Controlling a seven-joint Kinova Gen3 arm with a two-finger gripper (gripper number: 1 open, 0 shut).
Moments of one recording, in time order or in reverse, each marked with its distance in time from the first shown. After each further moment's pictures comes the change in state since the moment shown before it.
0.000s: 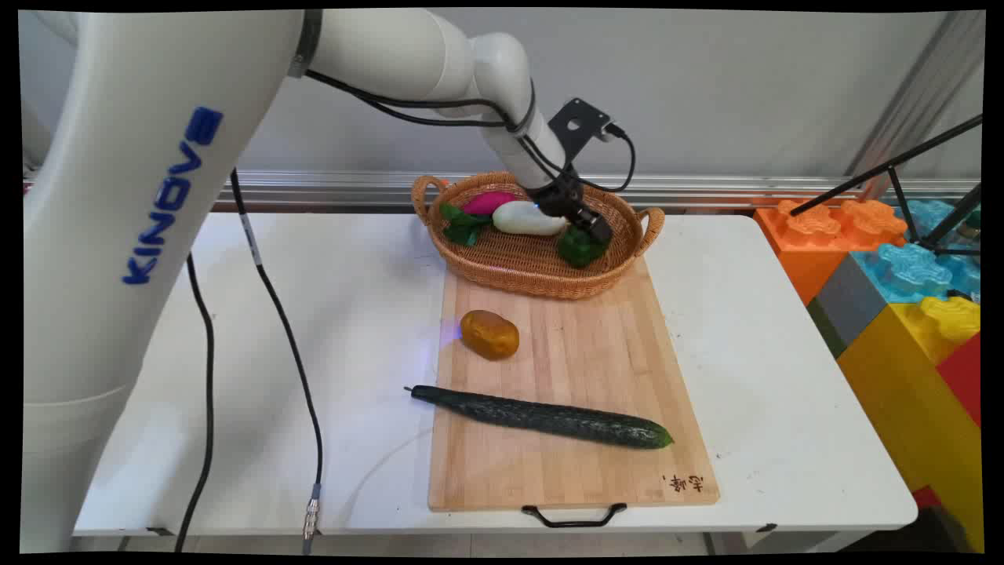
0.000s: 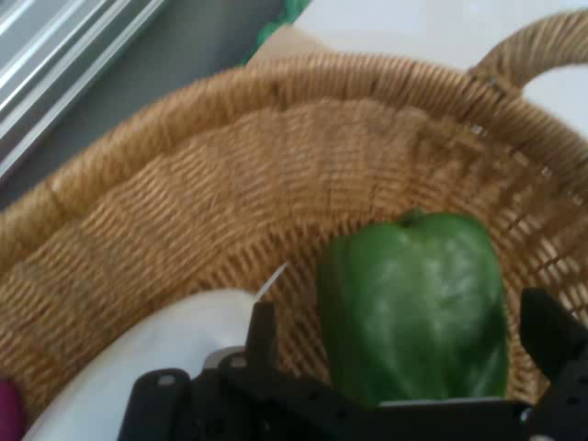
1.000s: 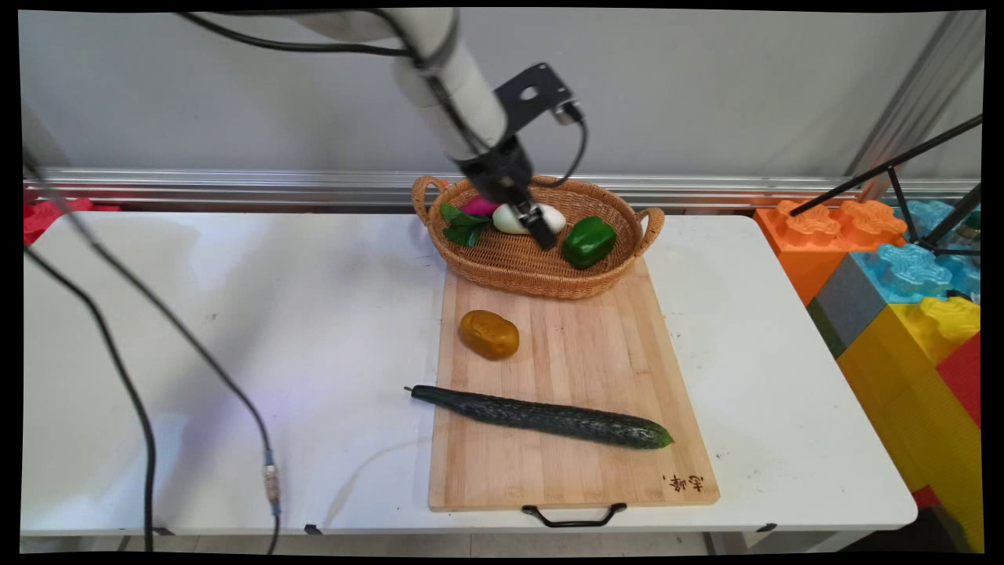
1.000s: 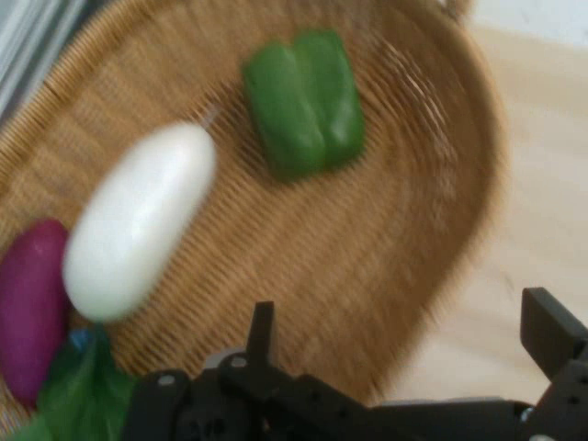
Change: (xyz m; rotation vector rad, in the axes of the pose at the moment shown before) arm -0.042 0.013 -0.142 -0.051 -0.085 0.264
